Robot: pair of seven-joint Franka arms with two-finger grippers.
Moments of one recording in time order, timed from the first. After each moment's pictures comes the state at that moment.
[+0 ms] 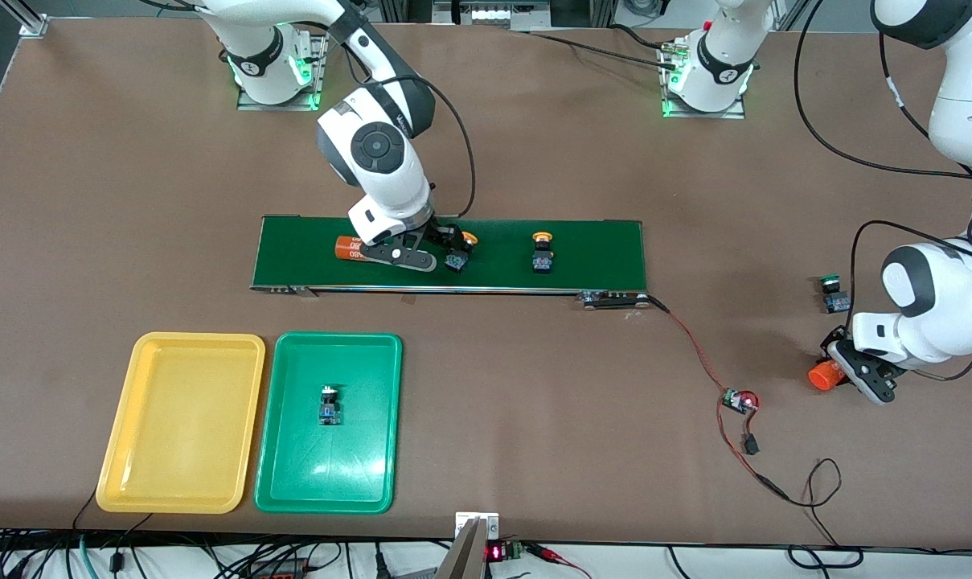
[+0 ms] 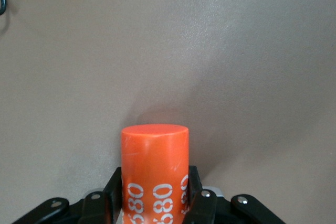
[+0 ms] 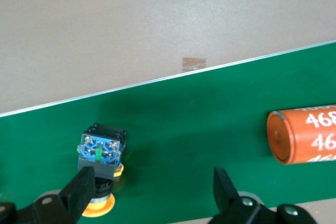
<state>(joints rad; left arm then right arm) 0.52 0.80 -0.28 -1.60 0.18 2.44 1.17 0.49 0.44 0.22 -1.88 -0.04 2.32 0.95</state>
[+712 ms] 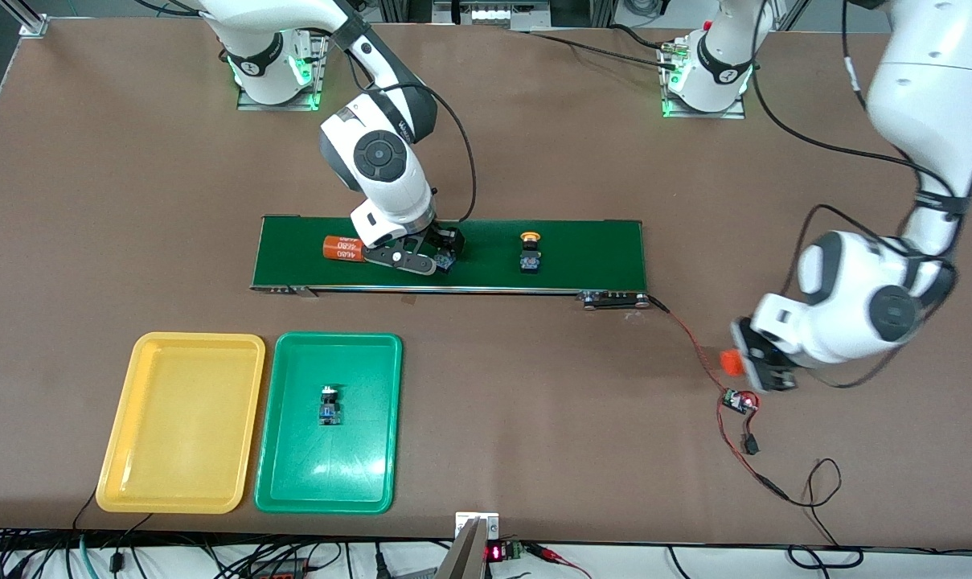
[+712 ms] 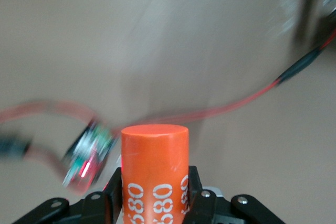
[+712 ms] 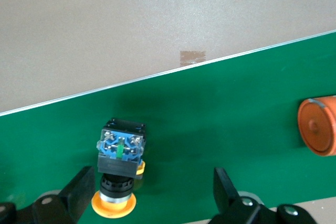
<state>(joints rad) 0.22 0.65 -0.34 -1.68 0.18 2.26 1.18 0.49 0.45 0.22 -1.87 -0.04 2.31 0.97</state>
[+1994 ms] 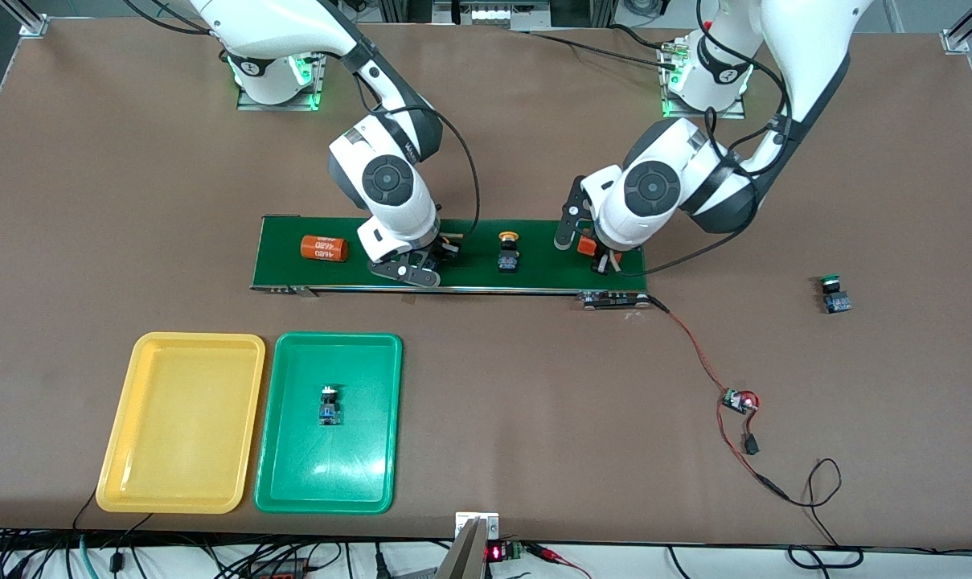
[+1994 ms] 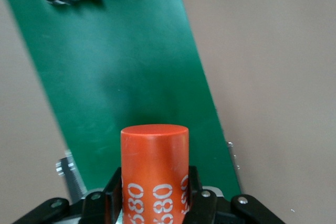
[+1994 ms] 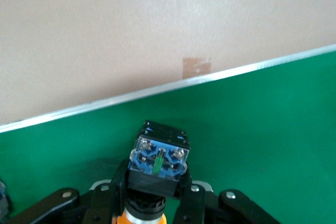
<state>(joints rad) 0.14 0.45 -0.72 -1.97 0.24 2.11 1.18 0.48 0.54 0.21 -1.80 -0.04 2.29 0.94</state>
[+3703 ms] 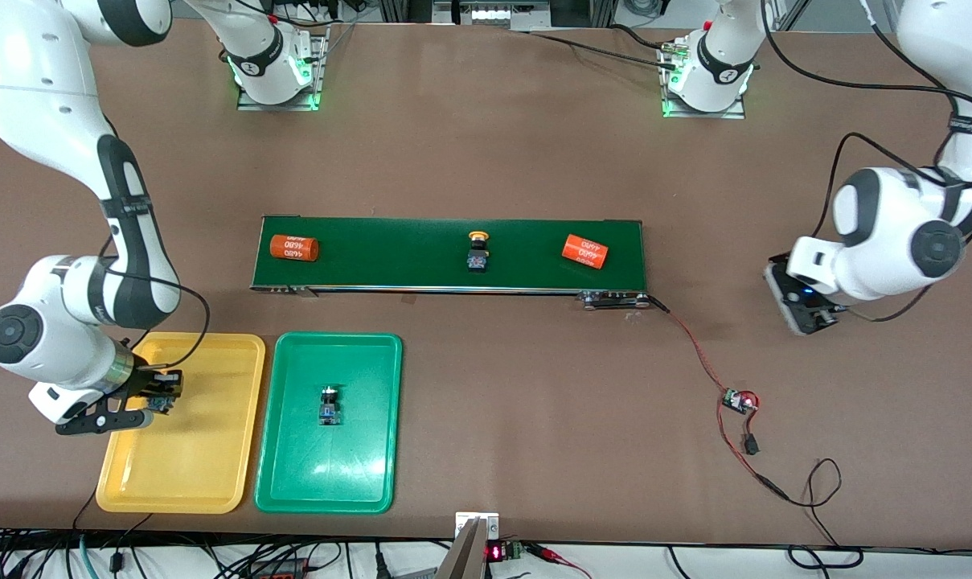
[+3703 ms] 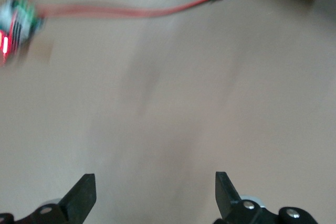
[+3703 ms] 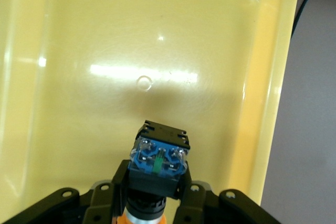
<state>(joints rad) 0.40 0.39 -0.29 -2.00 0.08 2.24 1.13 -0.07 0.83 0.00 -1.34 -0.10 2.29 -0.14</state>
